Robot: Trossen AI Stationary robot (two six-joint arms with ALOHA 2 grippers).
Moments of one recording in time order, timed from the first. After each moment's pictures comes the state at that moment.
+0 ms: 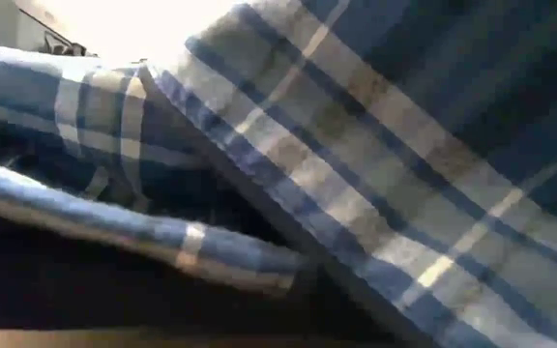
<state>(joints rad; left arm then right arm) 0.80 1.44 2.17 -0.80 0.16 0.27 -0.82 1.41 1.27 -0.25 -0.71 0.20</state>
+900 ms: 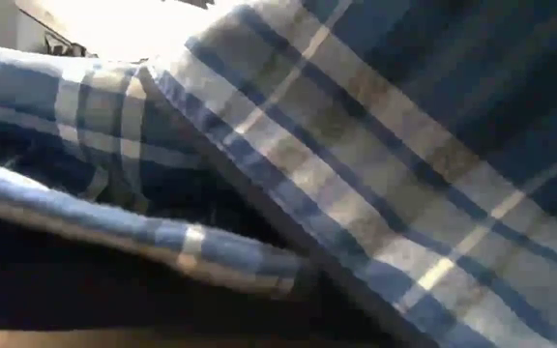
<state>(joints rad) 0.92 1.53 2.17 -0.91 0.11 0.21 -1.27 1.68 1.76 -0.09 -0.65 0.02</state>
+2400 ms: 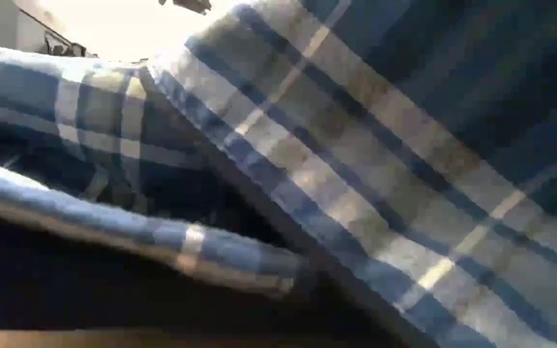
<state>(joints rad) 0.92 1.54 2.17 -0.93 0.11 0.22 -1.20 1.72 1.76 -0.16 -0.63 -0.13</state>
